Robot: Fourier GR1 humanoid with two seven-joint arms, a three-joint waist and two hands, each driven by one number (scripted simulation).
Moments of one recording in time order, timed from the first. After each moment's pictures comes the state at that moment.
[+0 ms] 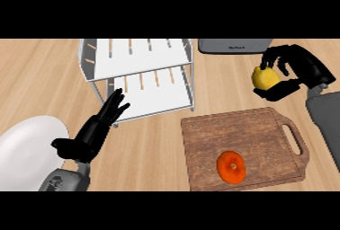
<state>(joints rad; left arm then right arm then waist) -0.12 0.19 -0.22 -1.45 0.16 -0.05 -0.12 -0.66 -0.50 0.08 -1.07 0.45 0.16 -0.08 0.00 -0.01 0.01</state>
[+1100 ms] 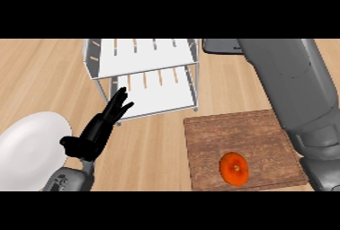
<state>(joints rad) -0.14 0.16 -0.22 -1.46 0.12 -0.03 -0.10 -1.28 -0.19 0.03 -0.97 0.38 0.21 0.43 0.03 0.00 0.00</state>
